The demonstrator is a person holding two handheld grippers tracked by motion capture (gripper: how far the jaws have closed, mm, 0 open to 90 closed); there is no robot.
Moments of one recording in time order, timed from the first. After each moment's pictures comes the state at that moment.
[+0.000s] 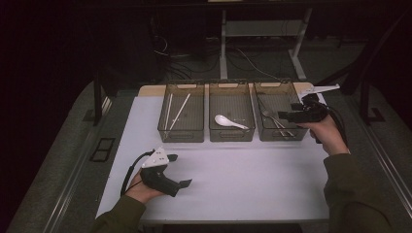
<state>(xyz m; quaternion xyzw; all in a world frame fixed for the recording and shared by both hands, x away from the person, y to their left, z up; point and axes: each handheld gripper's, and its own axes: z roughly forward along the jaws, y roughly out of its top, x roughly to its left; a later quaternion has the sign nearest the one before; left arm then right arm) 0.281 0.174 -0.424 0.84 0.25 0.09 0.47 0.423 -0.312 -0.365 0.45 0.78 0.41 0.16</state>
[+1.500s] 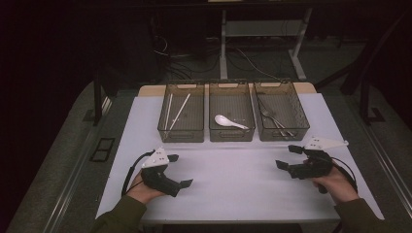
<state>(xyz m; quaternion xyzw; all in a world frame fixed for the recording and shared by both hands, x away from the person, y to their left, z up) 0.280 0.173 -0.424 0.84 0.25 0.09 0.48 0.289 -0.299 -0.418 0.37 0.80 0.46 0.13</state>
